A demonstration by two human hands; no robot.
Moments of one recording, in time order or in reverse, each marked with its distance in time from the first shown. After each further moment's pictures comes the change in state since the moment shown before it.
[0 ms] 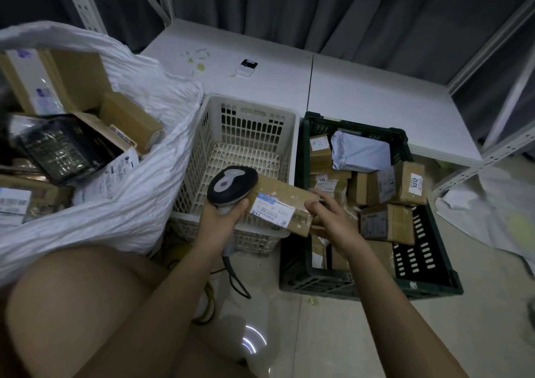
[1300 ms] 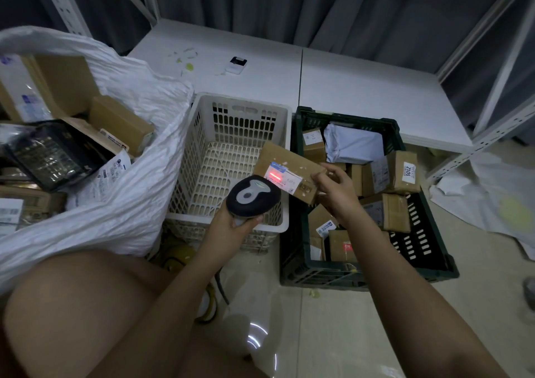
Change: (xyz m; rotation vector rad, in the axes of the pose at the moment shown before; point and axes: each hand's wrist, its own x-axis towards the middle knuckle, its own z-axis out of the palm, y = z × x) left_hand -0.019 -0.003 0.003 0.247 -0.273 0.162; right_hand 0.045 -0.009 -0.021 0.079 0.221 -0.114
